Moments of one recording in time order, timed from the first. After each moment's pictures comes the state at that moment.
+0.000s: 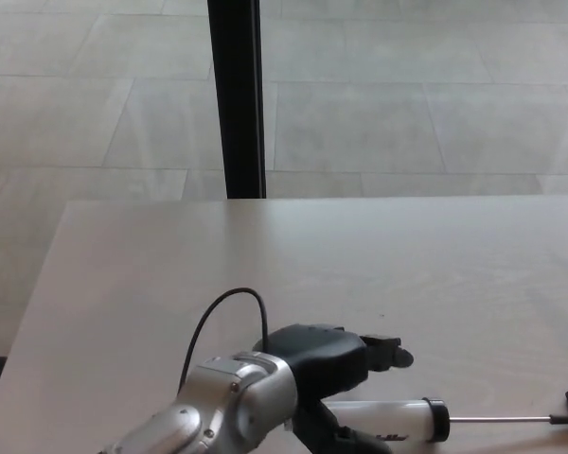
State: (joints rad) left_arm -0.58 0.39 -0.89 0.01 0.49 0.38 -0.37; right_arm -0.17 -0.63 -0.28 0.34 0.16 -0.06 0.18
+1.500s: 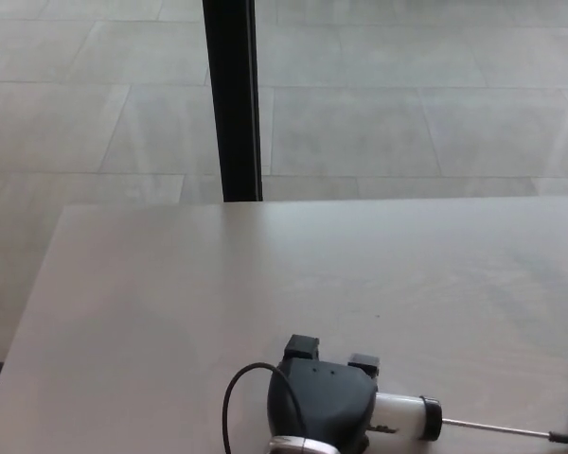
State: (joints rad) left_arm -0.35 0.06 -0.92 0.21 1.07 0.73 -0.01; right_arm -0.17 -0.49 -0.29 0.21 0.08 -0.09 0.06
